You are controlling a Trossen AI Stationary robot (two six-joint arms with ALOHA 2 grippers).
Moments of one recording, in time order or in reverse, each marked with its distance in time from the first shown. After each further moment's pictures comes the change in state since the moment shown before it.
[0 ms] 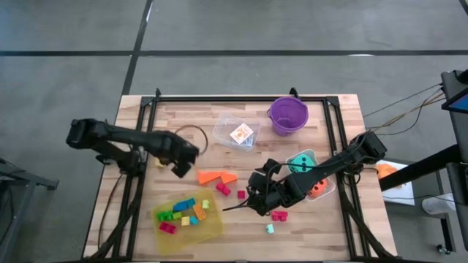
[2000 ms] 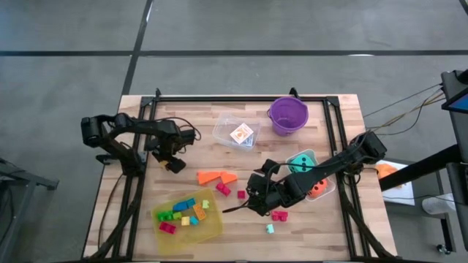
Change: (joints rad) left arm 0.445 0.157 -0.337 0.315 0.266 0.528; right arm 0.000 0.000 0.003 0.012 -0.023 -0.053
